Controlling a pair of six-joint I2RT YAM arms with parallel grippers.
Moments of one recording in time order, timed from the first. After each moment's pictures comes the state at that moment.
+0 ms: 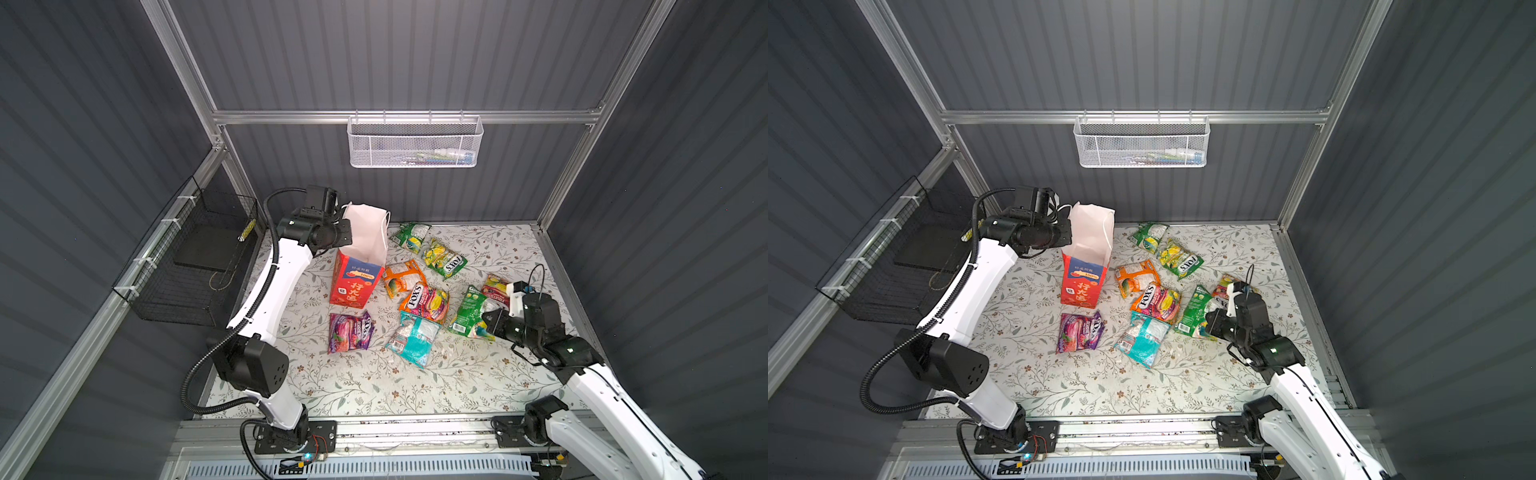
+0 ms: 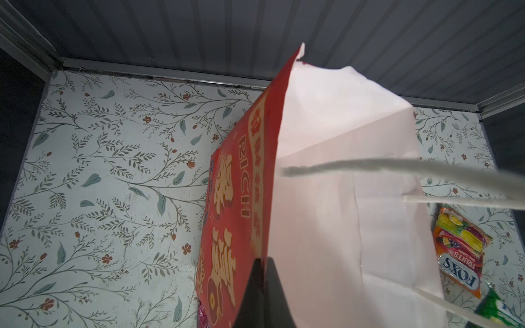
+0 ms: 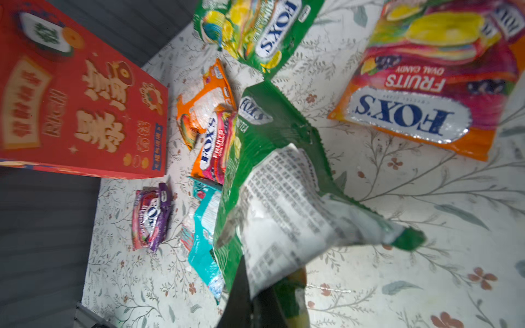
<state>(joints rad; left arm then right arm) -0.31 1.68 1.85 -0.96 -0.03 -0.29 0.32 0.74 0.66 -0.57 -0.18 0.64</state>
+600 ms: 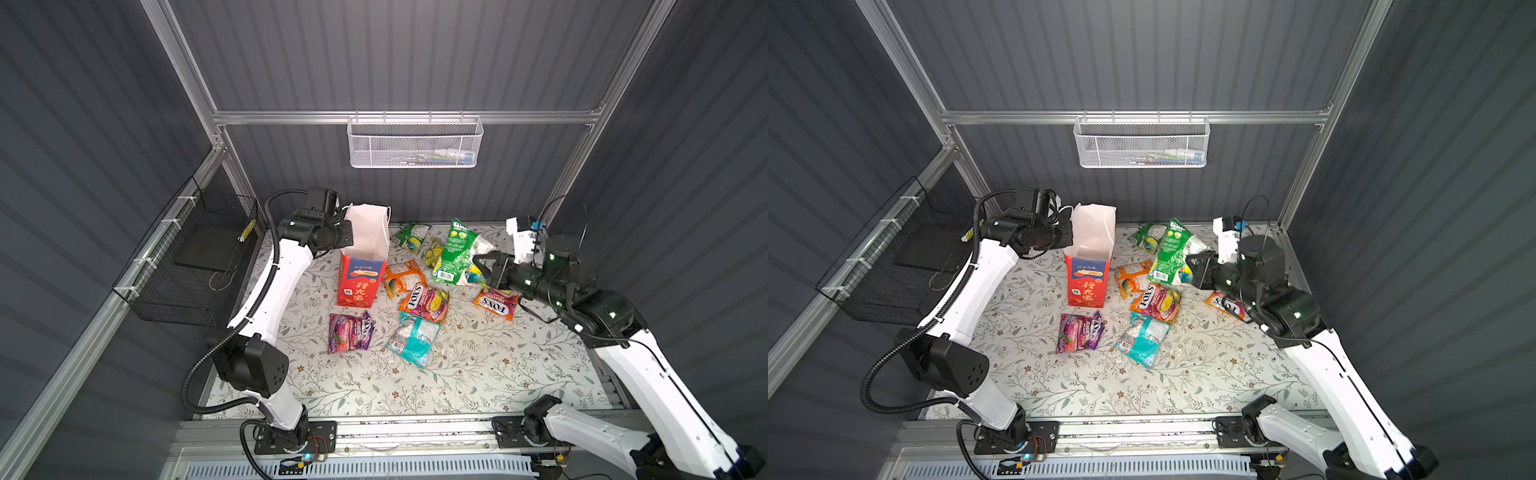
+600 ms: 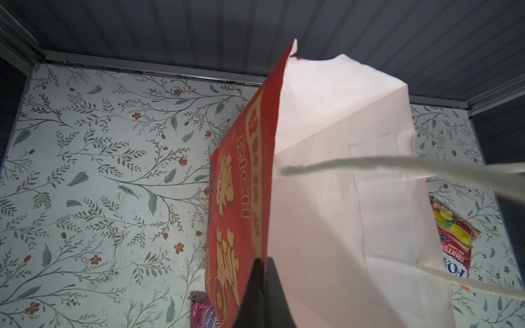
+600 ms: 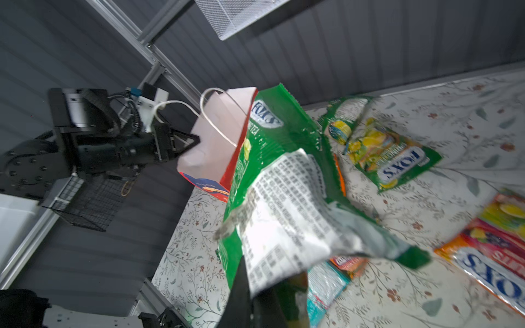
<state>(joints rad) -0.31 1.68 1.84 -0.95 0.01 -0.30 0.53 1.05 1.41 -0.68 -0.18 0.55</state>
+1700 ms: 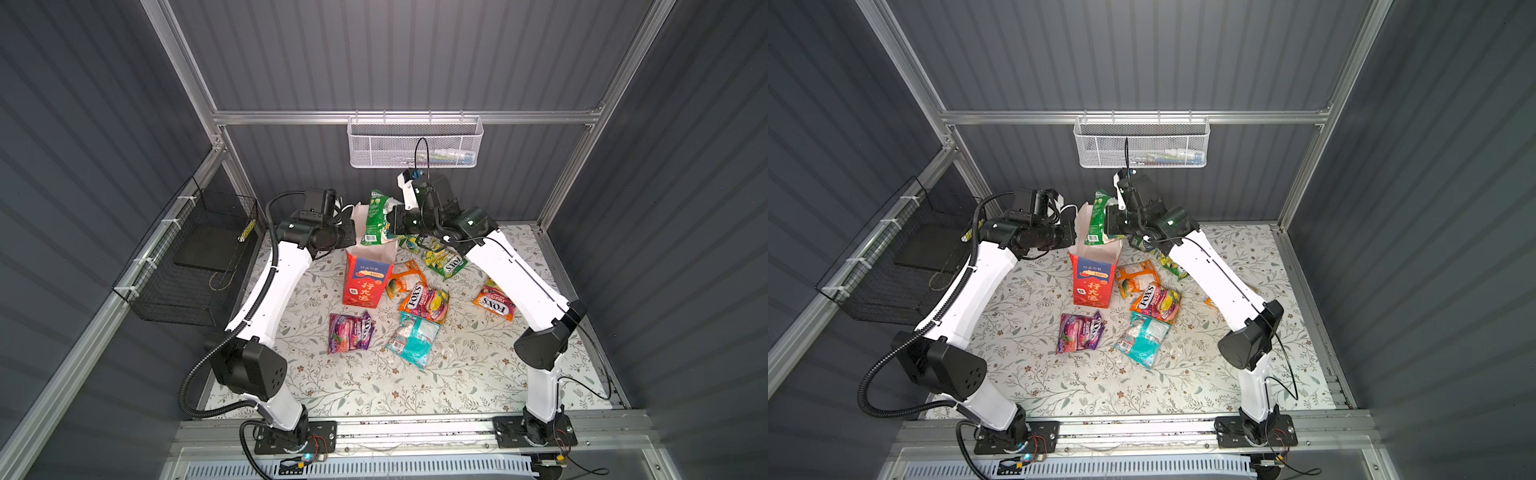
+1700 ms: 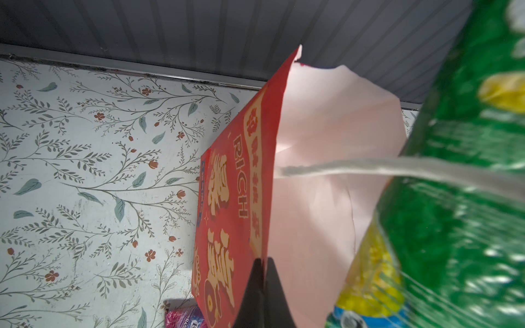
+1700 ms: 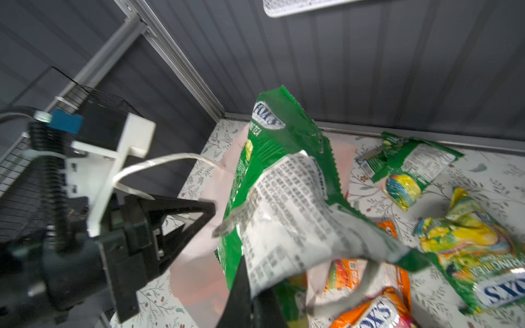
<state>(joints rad) -0.31 1.65 1.80 -0.90 0.10 -0.33 0.74 1.97 2.31 -0.84 0.02 0.47</state>
